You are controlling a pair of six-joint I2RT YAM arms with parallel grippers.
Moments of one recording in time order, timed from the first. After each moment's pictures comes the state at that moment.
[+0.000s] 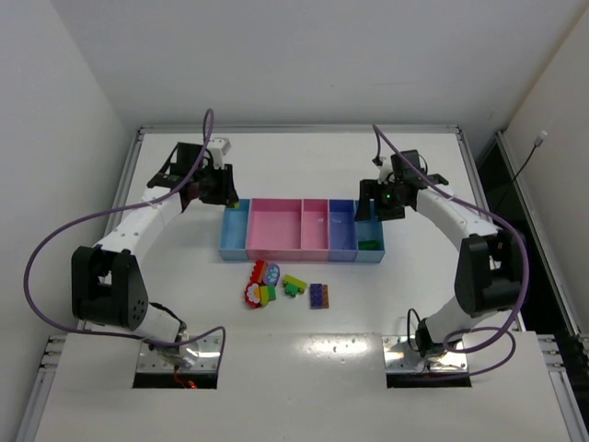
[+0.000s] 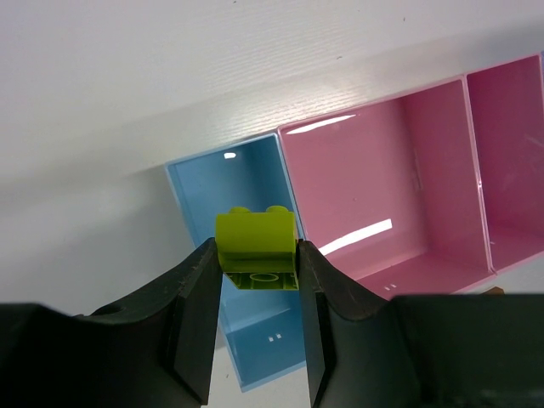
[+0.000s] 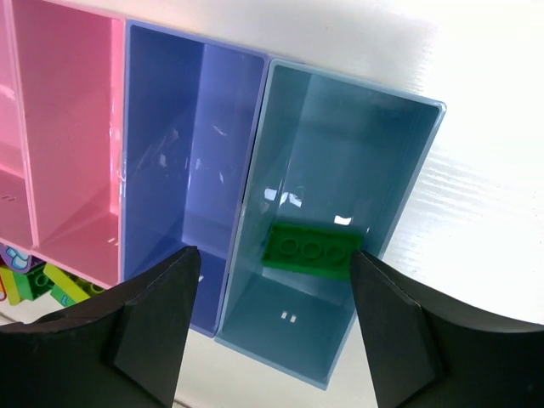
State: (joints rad) left arm -0.16 1.48 1.15 -0.46 0.26 -0.09; right arm 0.16 1.59 1.08 -0.52 -0.29 0.12
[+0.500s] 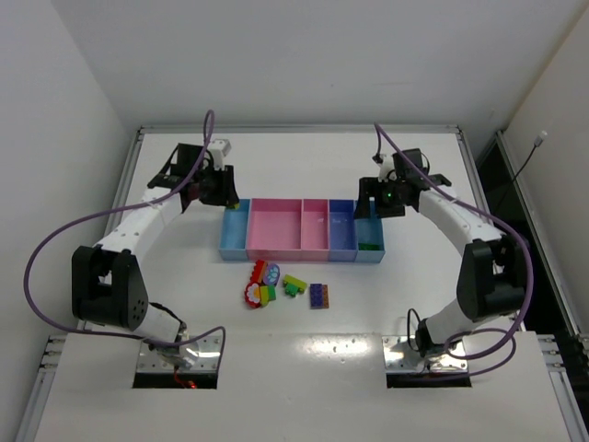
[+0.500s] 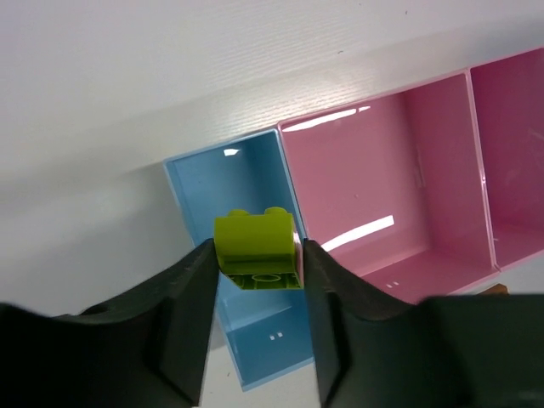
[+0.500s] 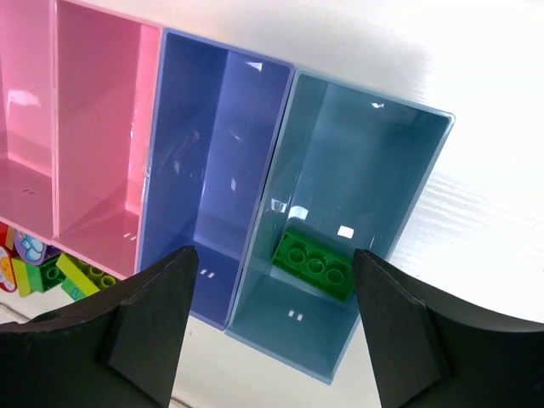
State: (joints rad) left arm -0.16 1.48 1.14 -0.46 0.26 -0.08; right arm 0.16 1.56 1.08 -0.52 -0.32 0.10
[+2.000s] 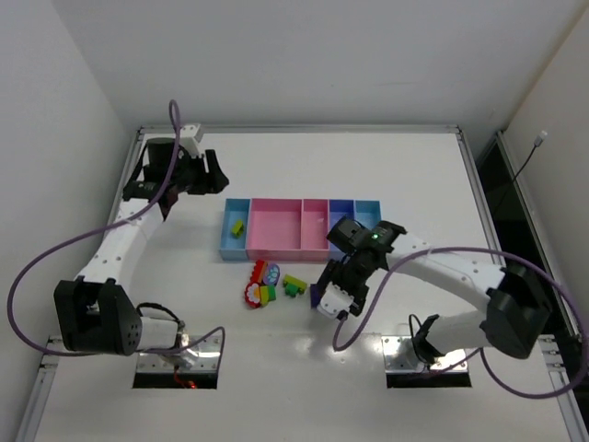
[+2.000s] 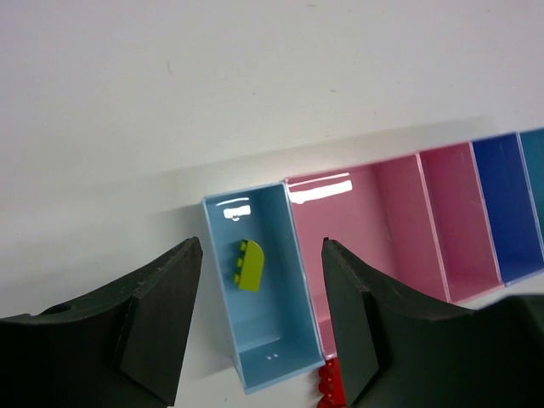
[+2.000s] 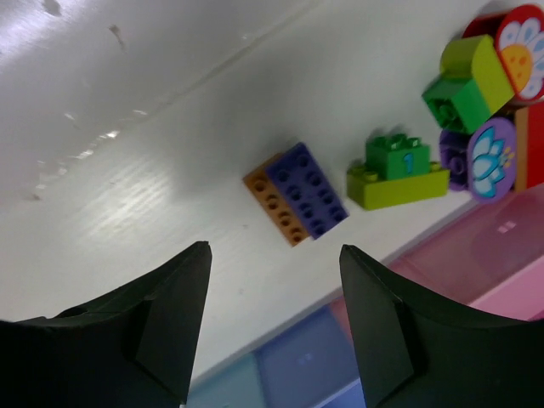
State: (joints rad) left arm -0.07 1.31 1.11 -0.36 0.31 -0.15; right arm 0.83 1.31 0.88 -0.96 -0.53 -1.72
